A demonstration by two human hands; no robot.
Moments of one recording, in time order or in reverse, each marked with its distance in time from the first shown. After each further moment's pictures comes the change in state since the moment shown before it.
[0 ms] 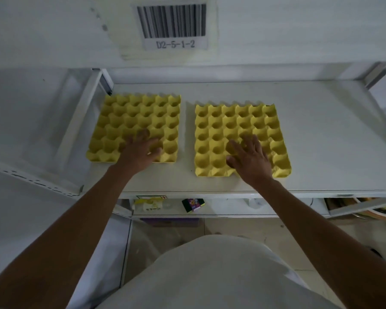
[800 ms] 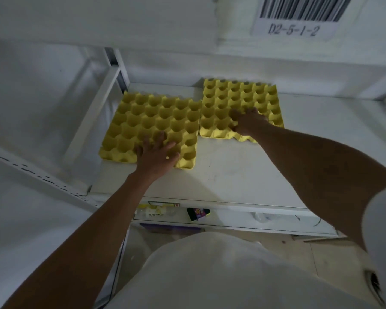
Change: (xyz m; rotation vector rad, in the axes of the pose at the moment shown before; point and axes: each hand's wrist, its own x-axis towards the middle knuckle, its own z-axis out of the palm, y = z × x) left_hand -0.003 0.005 0.009 -0.102 -0.034 -0.113; right_hand 0.175 -0.073 -0.060 -0.319 -0.322 0.054
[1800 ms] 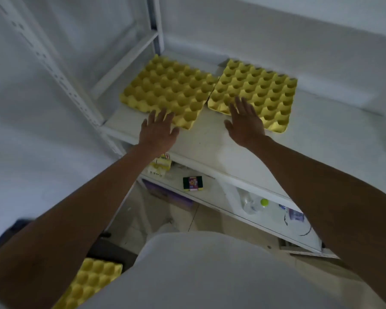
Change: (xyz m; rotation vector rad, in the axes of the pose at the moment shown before) left_hand -0.122 0.075 0.013 0.034 0.199 -0.250; right_hand -0.109 0.019 0.049 0.040 0.407 -0.522
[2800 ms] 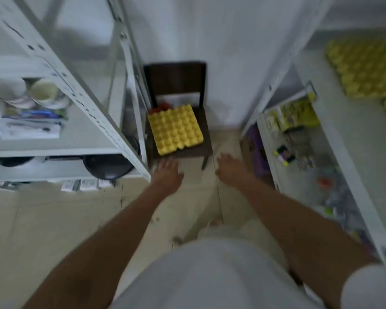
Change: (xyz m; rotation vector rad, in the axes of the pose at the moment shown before) left_hand -0.644 0.086 0.205 -0.277 -0.107 -0.986; right_hand -0.440 -0.214 0.072 -0.218 -0.521 -1.026
